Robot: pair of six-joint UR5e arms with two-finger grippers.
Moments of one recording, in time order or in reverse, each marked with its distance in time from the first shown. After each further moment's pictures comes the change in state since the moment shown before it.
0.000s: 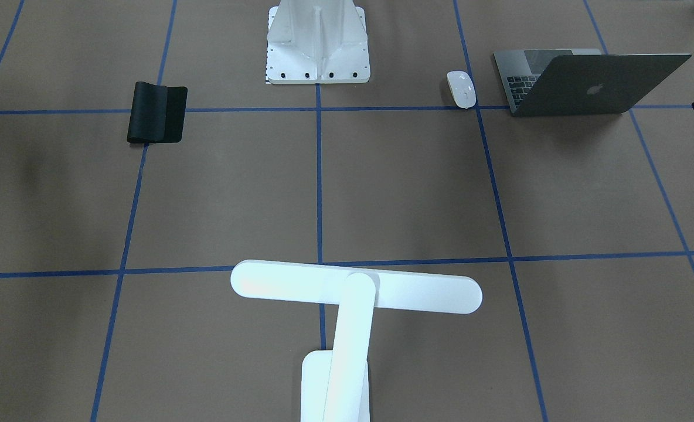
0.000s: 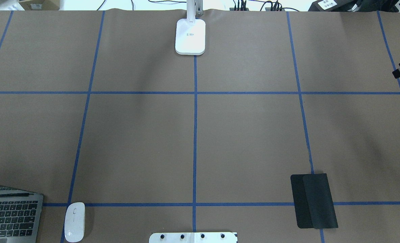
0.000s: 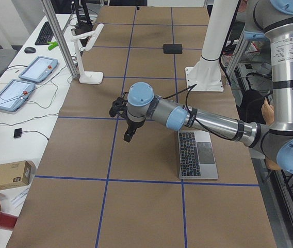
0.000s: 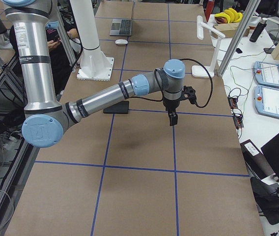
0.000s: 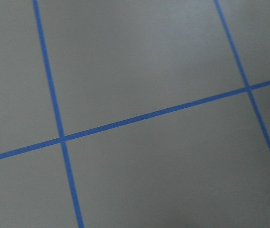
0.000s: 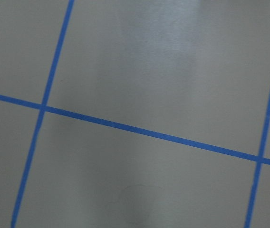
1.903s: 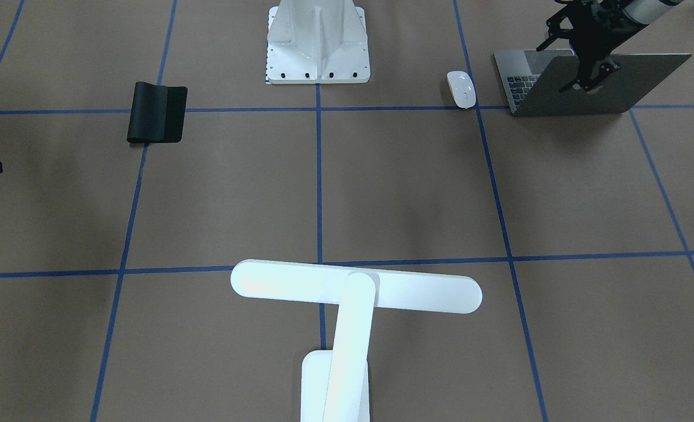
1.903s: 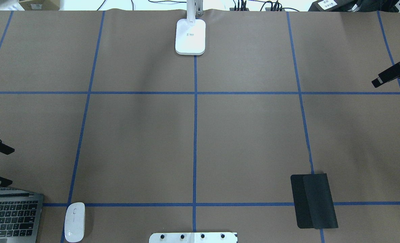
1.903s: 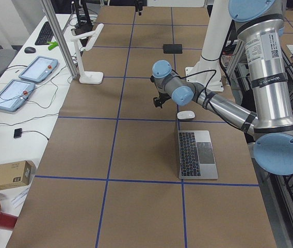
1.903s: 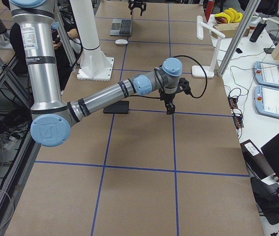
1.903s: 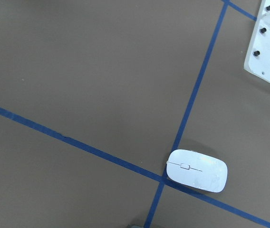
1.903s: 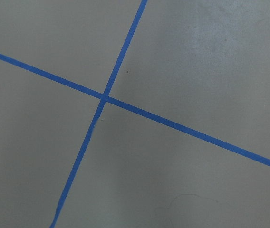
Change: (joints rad) left arm 0.542 0.094 -0.252 -0.075 0.052 0.210; right arm -0.073 0.002 -0.007 0.063 0.019 -0.009
